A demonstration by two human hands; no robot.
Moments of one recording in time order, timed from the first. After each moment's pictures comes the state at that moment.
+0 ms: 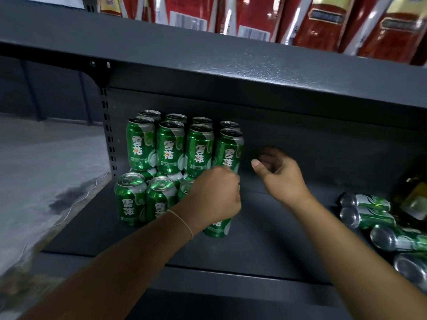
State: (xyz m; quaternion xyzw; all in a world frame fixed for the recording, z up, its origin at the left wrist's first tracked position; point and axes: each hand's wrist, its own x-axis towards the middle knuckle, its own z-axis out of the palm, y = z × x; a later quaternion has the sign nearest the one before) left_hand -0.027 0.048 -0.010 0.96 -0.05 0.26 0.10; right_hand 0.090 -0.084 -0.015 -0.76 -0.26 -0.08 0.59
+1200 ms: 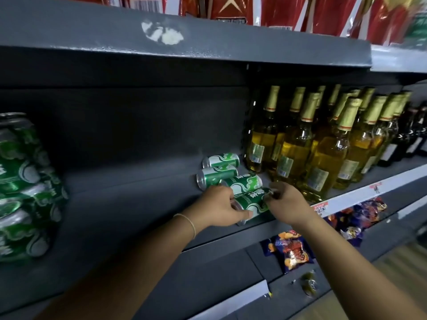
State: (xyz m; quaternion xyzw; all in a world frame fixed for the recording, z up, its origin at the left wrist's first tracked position) left_hand 0.109 -0.278 -0.076 0.95 -0.15 -0.03 0.27; right_hand 0.111 -0.469 -0.082 -0.91 0.07 -0.03 0.40
